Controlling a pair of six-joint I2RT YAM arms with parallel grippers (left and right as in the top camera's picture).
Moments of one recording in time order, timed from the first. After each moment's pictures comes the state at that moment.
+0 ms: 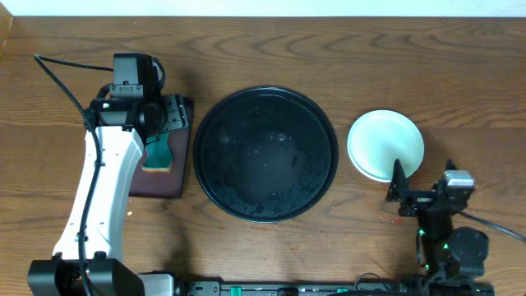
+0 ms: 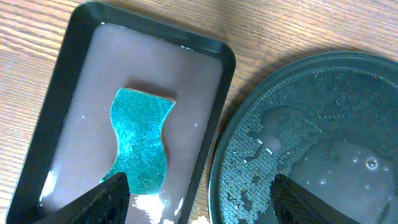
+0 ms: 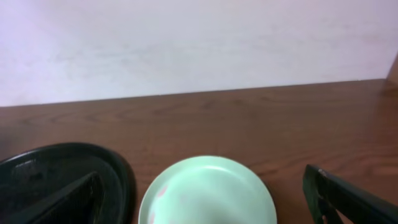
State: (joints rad) left arm 0.01 1.49 1.29 -0.89 -0.01 -0.23; right arm -0.02 0.15 0.18 -0.12 -0.05 0.09
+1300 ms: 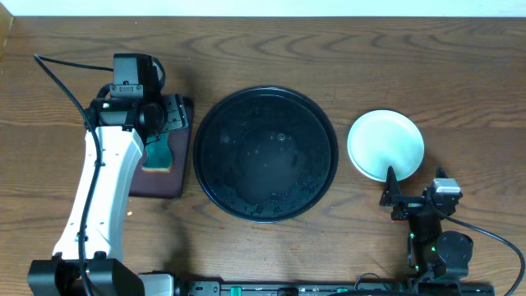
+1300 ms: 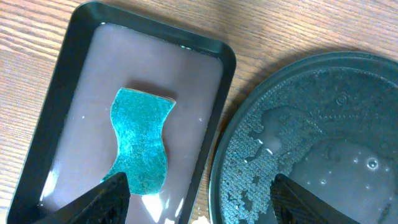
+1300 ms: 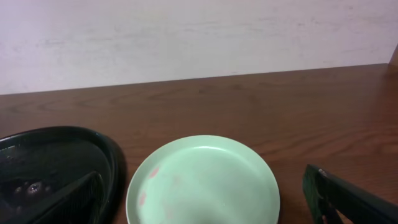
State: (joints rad) left arm 0.01 1.49 1.29 -0.89 -0.02 -0.23; right arm -0.02 0.03 0.01 -0.07 -0.05 0.09
